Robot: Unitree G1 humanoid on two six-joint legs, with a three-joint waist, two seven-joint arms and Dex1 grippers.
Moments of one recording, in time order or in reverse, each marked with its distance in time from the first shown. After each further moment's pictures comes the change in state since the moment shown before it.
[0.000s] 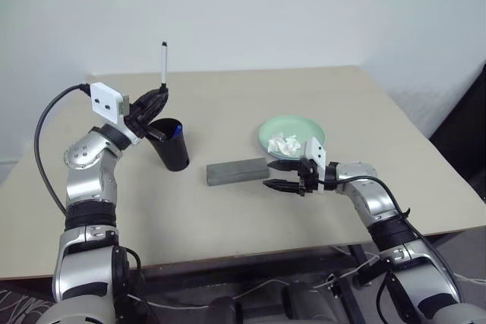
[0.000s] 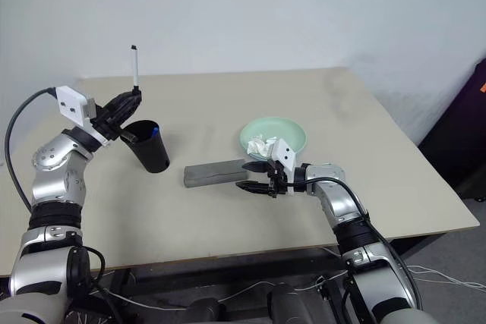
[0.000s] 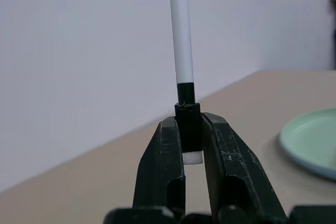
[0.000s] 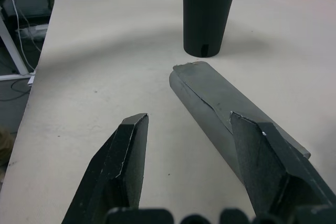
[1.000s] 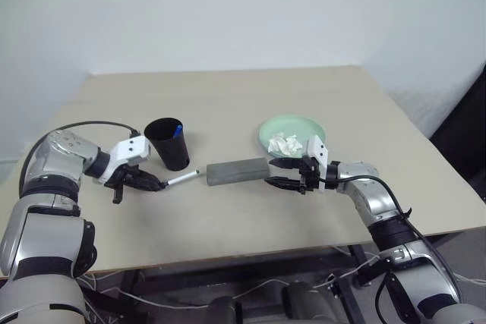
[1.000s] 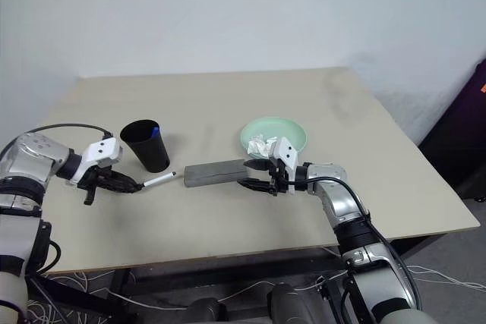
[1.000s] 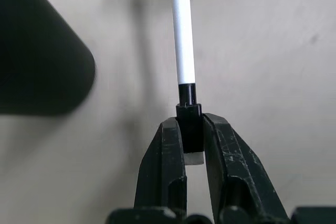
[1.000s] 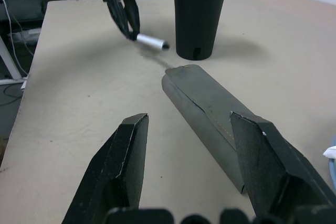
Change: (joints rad) left arm -0.216 0.311 -0.471 0.361 0.356 0.078 -0.807; right arm 0.002 0.005 -0.019 -0.001 0.000 -0.001 -0.014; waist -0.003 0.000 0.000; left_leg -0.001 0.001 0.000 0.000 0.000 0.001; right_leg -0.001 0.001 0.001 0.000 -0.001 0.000
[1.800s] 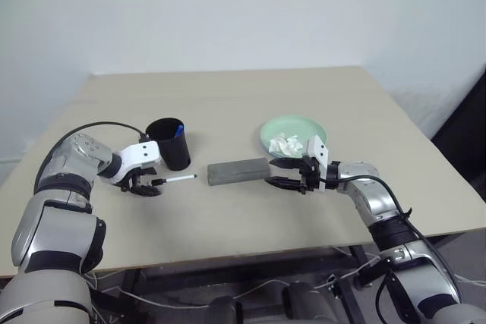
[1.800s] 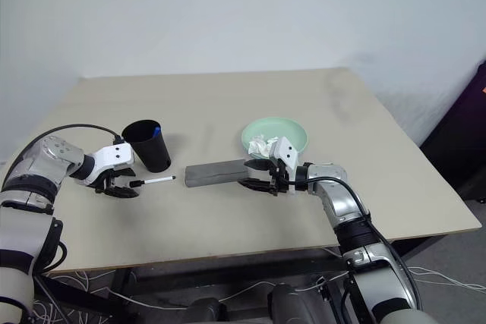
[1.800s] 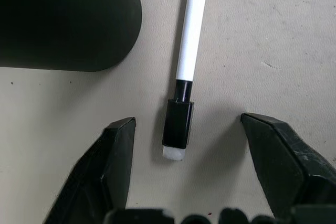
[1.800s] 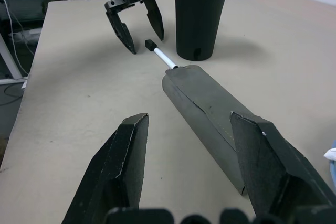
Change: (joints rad) left arm -0.082 -0.079 -0.112 0.187 0.251 -0.069 0.320; right arm 0.001 -0.003 -0.001 -0.001 0.000 0.000 -0.002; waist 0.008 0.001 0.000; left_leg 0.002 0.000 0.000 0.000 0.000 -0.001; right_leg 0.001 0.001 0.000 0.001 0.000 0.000
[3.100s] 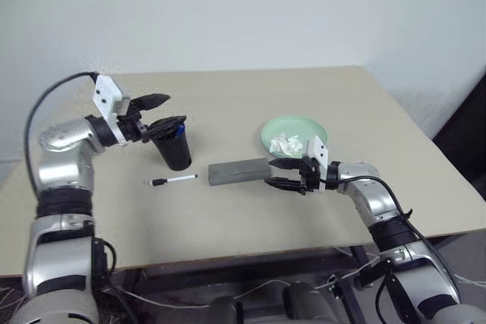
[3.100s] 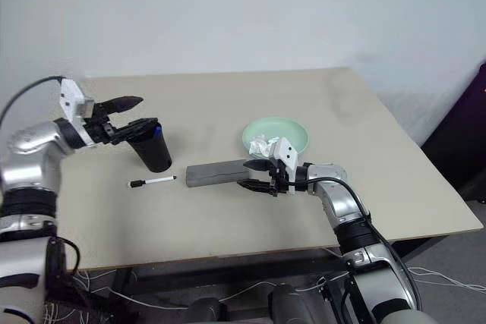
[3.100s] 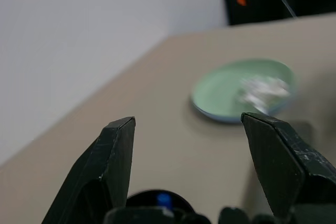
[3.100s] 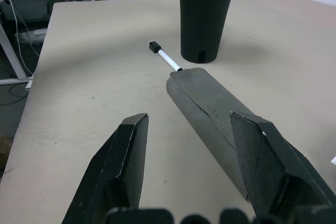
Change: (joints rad) left arm 0.234 0.007 0.442 -0.674 -0.646 0.268 -0.027; right arm 0.004 0.002 0.000 -0.010 0.001 0.002 0.011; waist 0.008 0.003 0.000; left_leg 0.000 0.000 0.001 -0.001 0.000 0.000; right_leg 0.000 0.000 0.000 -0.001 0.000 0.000
